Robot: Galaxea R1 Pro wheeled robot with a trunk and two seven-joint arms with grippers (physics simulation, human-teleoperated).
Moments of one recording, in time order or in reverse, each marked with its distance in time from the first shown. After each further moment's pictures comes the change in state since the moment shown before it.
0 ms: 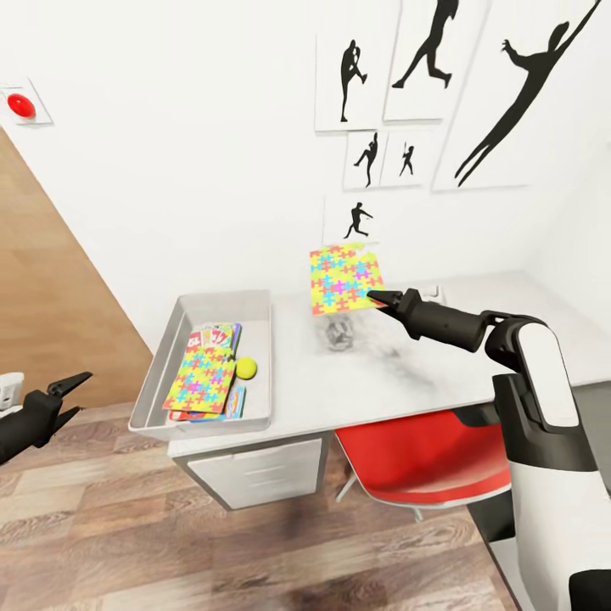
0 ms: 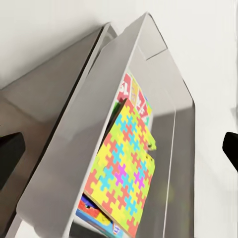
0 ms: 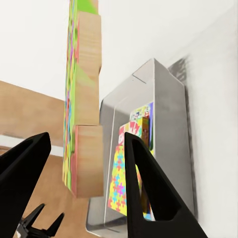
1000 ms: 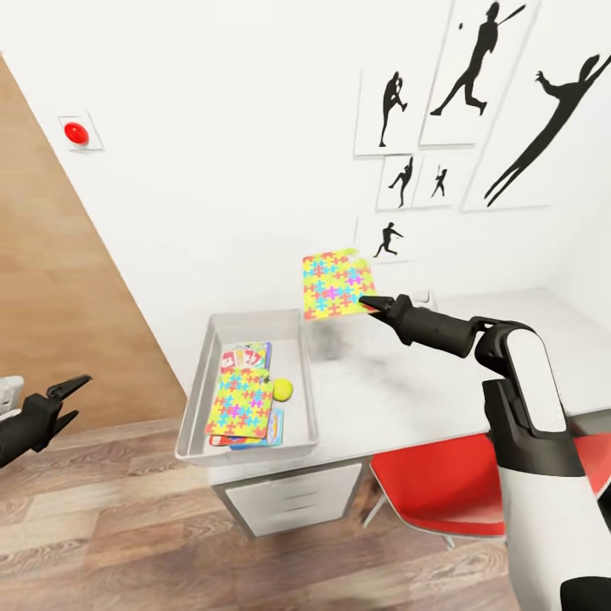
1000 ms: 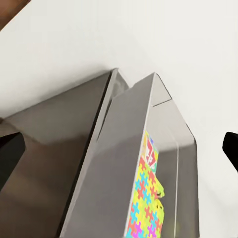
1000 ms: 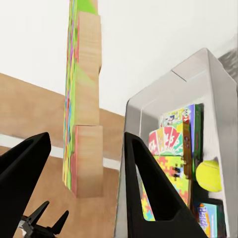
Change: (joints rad) left arm 0.006 -0.002 0.007 0.010 -0.011 -0.001 0.000; right arm 0.021 0.038 0.004 0.000 0.019 -0.002 0.001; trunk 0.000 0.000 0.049
